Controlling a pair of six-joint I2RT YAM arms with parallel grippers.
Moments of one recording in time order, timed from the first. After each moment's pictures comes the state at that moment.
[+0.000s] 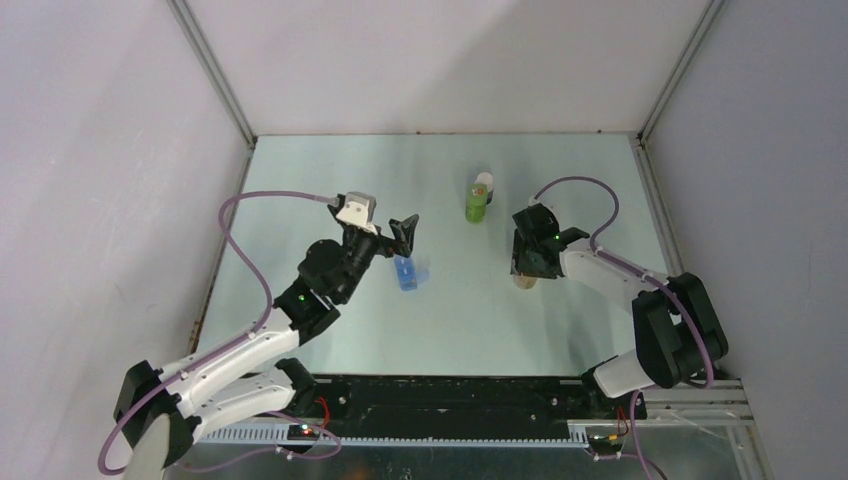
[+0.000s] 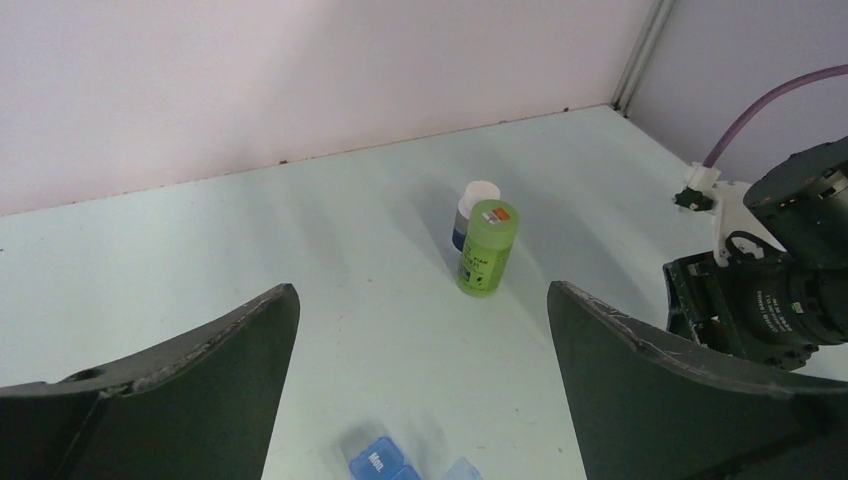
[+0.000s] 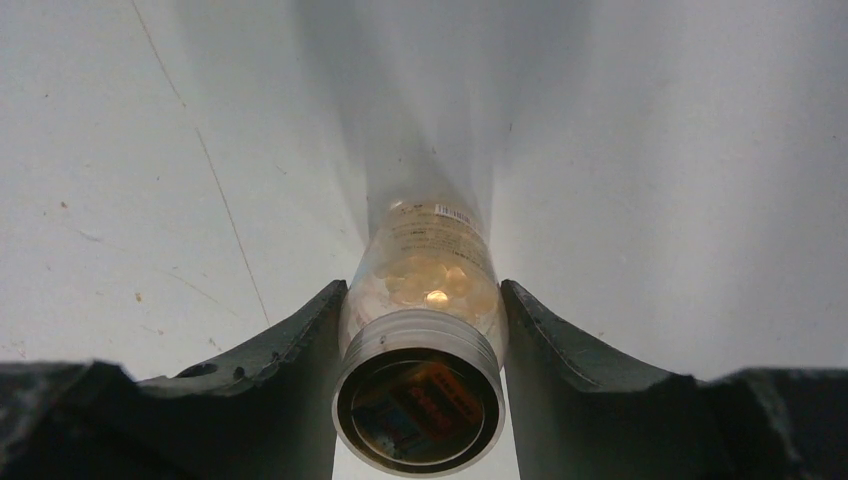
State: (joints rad) left arm -0.78 0.92 0.61 0.41 -0.34 -0.06; right arm 0.47 1.46 0.88 -0.51 0.25 0.52
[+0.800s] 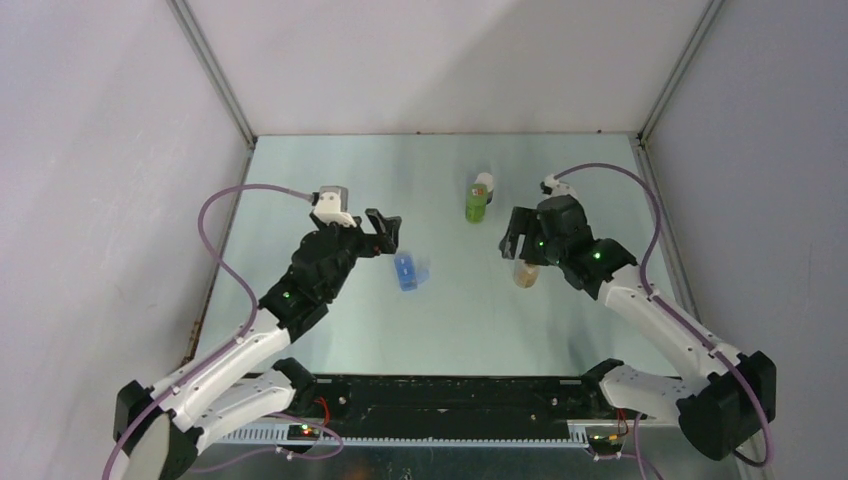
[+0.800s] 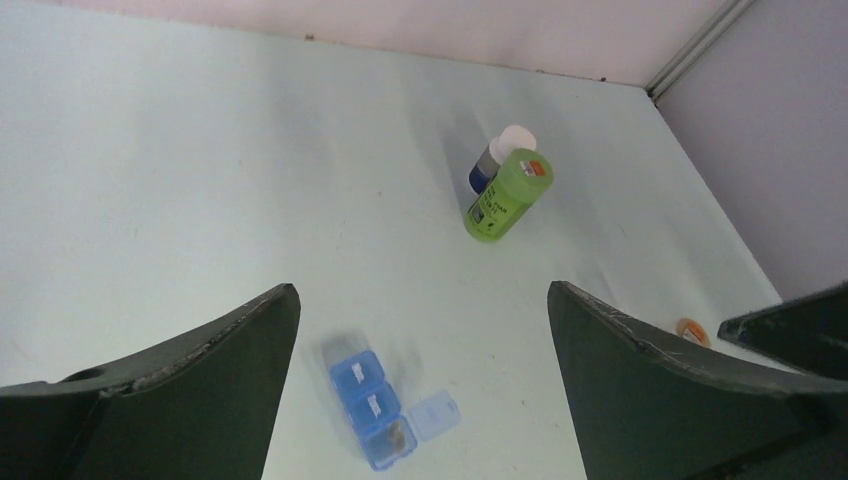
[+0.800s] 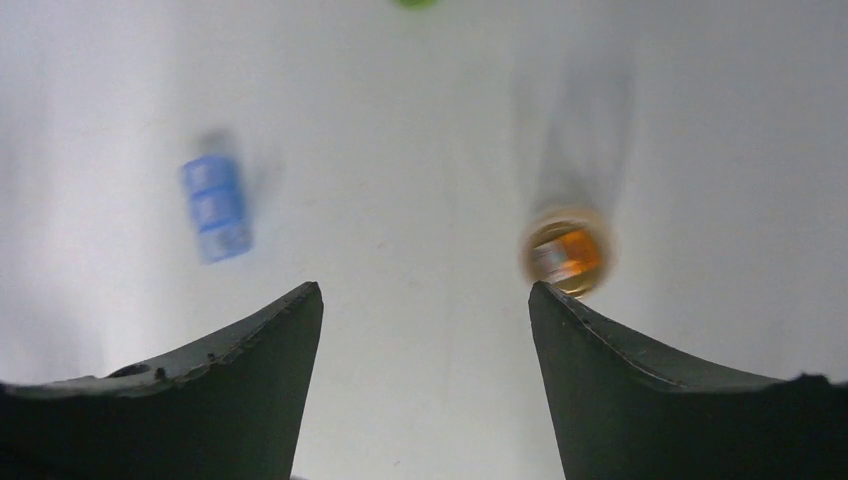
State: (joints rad) left arm -0.67 0.88 0.64 0.14 -0.35 -0.36; right arm 0.50 1.12 0.94 -0.53 0.15 0.53
